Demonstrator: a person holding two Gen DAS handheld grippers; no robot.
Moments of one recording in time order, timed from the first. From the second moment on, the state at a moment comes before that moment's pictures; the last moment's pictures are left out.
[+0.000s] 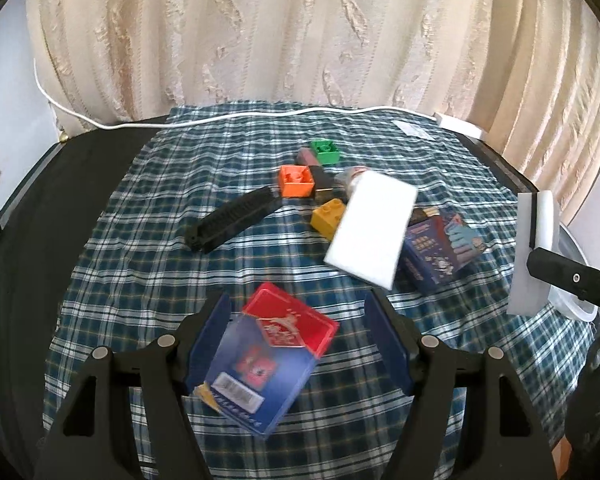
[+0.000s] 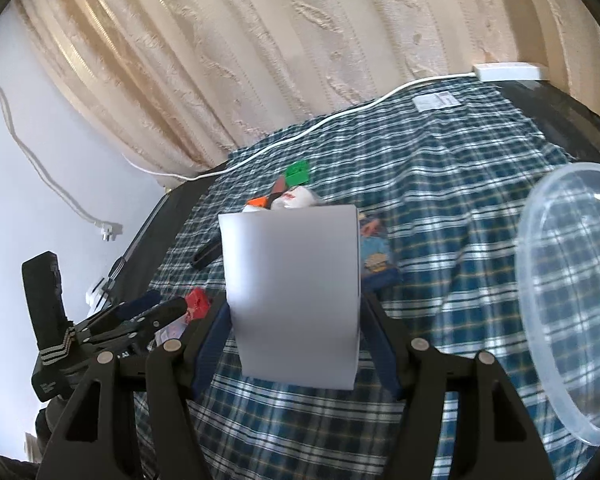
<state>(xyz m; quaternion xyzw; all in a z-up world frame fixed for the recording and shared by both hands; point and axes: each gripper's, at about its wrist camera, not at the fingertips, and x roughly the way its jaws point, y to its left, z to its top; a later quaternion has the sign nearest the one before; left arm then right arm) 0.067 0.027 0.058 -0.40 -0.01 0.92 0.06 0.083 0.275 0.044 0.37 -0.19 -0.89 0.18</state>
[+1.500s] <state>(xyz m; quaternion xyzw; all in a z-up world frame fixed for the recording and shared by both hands) 0.062 0.016 0.008 -0.45 0.04 0.89 0.11 0.113 0.337 0.042 0.35 -0.22 -0.90 0.12</state>
